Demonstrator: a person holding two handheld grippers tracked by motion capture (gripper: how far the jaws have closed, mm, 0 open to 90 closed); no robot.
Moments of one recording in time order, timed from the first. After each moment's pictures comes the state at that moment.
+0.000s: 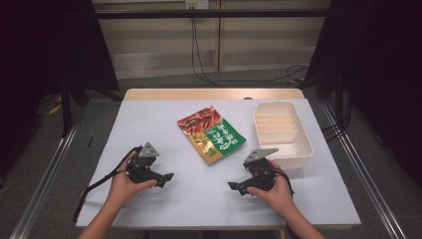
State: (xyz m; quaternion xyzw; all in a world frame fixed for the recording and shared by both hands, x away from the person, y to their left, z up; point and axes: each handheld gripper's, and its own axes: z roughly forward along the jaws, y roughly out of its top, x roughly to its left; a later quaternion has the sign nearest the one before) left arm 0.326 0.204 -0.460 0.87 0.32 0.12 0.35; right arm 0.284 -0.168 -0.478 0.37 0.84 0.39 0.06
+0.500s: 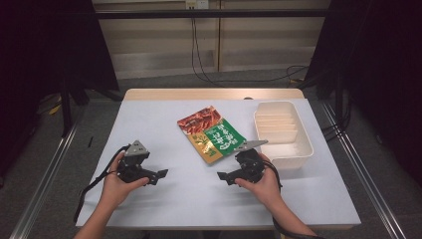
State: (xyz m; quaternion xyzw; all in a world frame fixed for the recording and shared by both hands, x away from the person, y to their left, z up) left arm 0.323 0.224 -0.452 0.85 0.34 0.12 0.39; right arm 0.301 -0.136 -0.463 0.41 0.82 0.39 0.08
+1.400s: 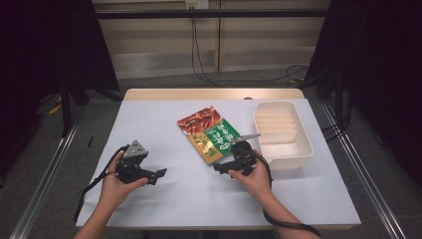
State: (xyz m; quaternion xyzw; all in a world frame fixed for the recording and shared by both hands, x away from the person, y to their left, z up) left arm 0.319 0.224 -0.449 0.85 0.33 0.14 0.38; right arm 0.334 -0.126 -0.482 0.48 0.79 0.38 0.06
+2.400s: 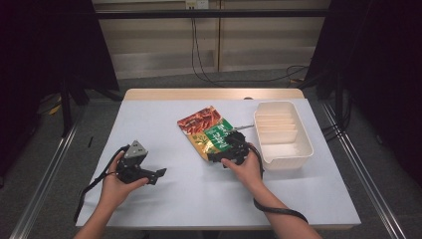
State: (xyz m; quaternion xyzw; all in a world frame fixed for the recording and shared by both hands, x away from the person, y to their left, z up) left arm 0.320 0.225 -0.449 0.85 0.33 0.15 0.37; right arm 0.367 -0.112 -0.481 0.51 0.77 0.37 0.05
